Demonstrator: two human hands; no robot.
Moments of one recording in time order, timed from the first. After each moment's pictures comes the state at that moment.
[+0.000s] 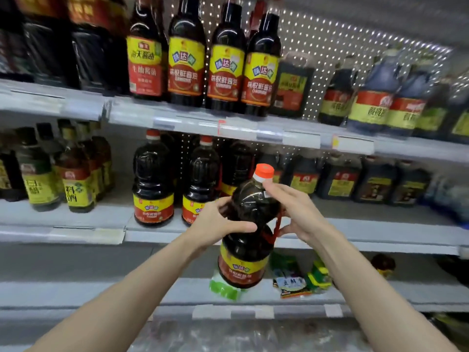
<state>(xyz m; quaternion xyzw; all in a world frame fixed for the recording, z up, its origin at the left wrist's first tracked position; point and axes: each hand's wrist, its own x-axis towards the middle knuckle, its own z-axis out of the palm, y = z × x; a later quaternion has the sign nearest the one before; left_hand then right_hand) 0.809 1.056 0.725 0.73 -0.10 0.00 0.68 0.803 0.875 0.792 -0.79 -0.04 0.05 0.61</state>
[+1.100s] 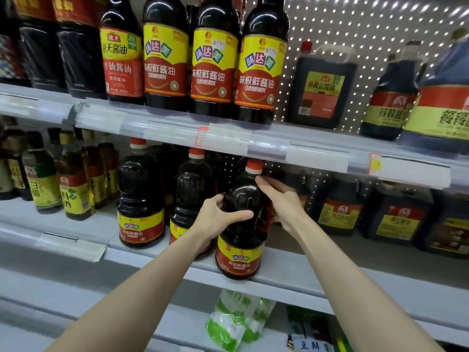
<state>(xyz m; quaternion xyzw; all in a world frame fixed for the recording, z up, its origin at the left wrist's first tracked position) 0.960 1.017 0.711 0.74 0.04 0.15 0.66 1.018 0.865 0.758 -0.72 -0.17 0.05 0.67</state>
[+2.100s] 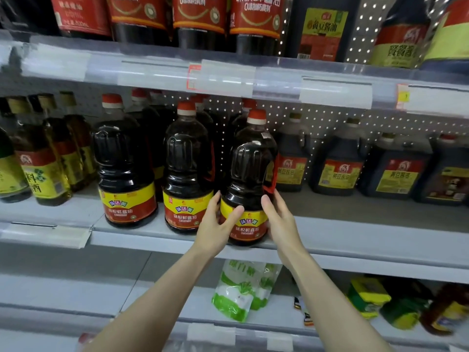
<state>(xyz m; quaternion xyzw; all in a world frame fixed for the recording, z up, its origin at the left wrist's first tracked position) 0.951 1.013 0.610 0.72 0.00 0.16 0.68 0.992 0.870 0.619 -0.67 -0.12 0.02 0.73</state>
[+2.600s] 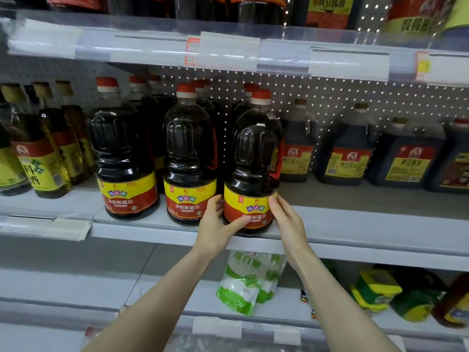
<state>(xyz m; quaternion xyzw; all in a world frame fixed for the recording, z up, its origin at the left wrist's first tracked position) 0.953 1.016 0.581 0.74 0.04 0.17 0.65 0.995 0.862 0.586 -0.67 -0.09 0.02 0.74</state>
